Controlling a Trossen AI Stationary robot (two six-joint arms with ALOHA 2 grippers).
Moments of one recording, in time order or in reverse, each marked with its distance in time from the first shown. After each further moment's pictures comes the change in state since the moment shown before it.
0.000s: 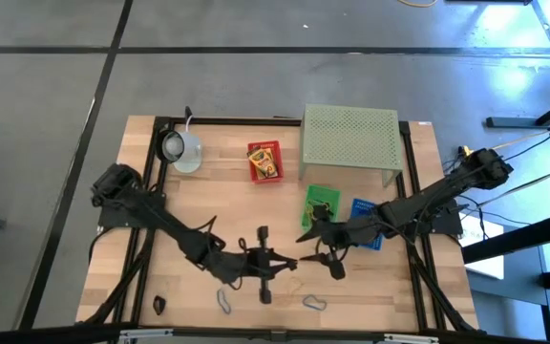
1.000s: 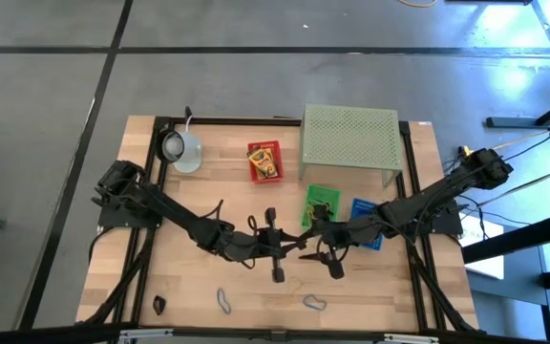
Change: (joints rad) left arm 0.125 0.012 0.000 0.055 0.049 0.015; right arm 0.002 0.000 0.000 0.023 0.024 -0.013
